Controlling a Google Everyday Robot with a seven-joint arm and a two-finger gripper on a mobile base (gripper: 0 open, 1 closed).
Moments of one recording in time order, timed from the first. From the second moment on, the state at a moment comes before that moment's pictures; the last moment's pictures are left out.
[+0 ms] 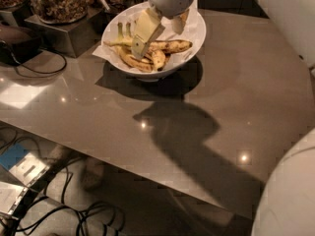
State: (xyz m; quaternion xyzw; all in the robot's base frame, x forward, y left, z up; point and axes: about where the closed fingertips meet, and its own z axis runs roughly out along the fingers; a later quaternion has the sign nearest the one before) arm 0.594 -0.020 0.976 -0.40 0.90 0.06 0.13
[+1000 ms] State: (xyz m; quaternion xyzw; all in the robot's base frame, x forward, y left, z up) arm 0.612 -0.006 0.968 -0.39 0.91 0.03 0.12
